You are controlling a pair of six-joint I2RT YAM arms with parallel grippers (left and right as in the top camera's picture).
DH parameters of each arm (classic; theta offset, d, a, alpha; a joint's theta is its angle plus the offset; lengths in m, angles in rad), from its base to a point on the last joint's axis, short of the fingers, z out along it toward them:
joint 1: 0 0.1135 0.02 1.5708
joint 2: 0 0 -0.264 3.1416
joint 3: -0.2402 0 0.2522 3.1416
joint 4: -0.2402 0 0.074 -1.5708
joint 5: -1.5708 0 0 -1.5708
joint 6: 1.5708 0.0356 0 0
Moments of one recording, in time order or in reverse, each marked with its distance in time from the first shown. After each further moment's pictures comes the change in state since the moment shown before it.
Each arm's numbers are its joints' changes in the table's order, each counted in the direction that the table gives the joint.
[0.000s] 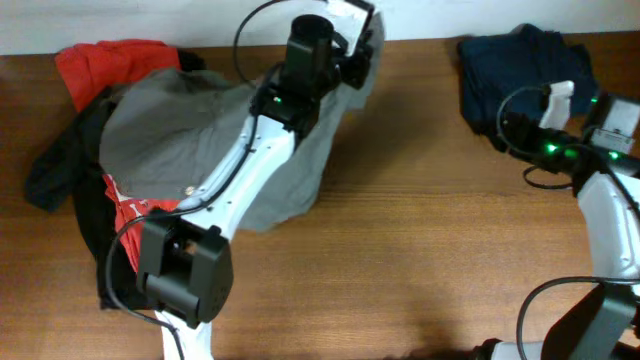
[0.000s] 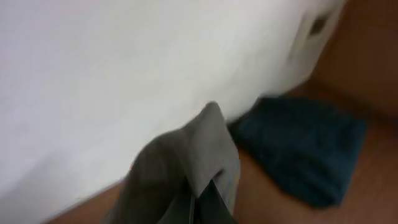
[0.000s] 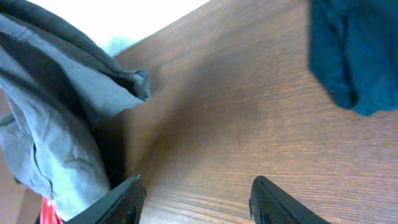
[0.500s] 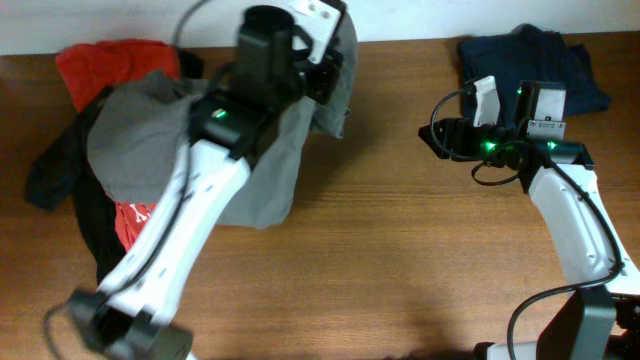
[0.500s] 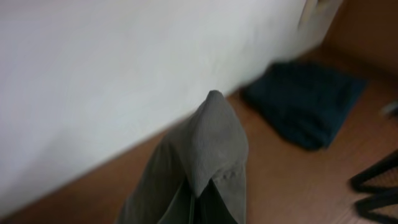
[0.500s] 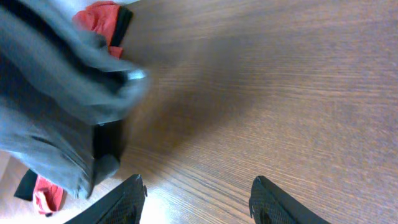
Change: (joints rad) left arm 0.029 0.277 -0.001 -0.468 0.067 0.095; right arm 0.277 0.000 0.000 0.000 -0.072 -0.060
